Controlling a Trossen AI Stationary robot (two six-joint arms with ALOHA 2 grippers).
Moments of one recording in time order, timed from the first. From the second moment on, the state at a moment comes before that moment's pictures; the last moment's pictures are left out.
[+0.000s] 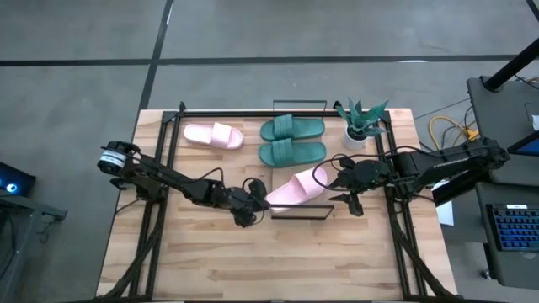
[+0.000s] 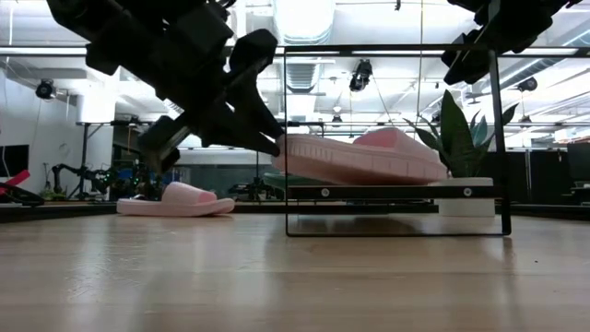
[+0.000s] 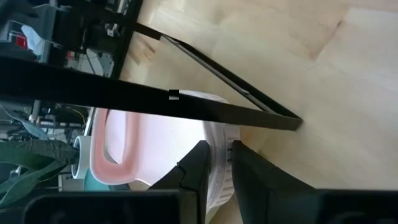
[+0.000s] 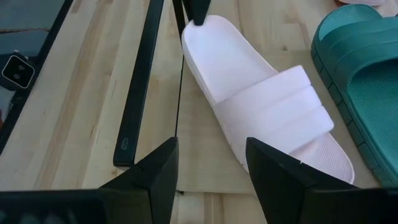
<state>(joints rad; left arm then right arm) -0.23 1.58 0.75 0.30 -0.21 1.01 0.18 0.92 0.73 -0.54 0.03 0.15</state>
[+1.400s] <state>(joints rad) -0.23 1.46 0.73 0.26 -0.48 0.76 0.15 0.91 0.62 -0.55 0.41 0.77</state>
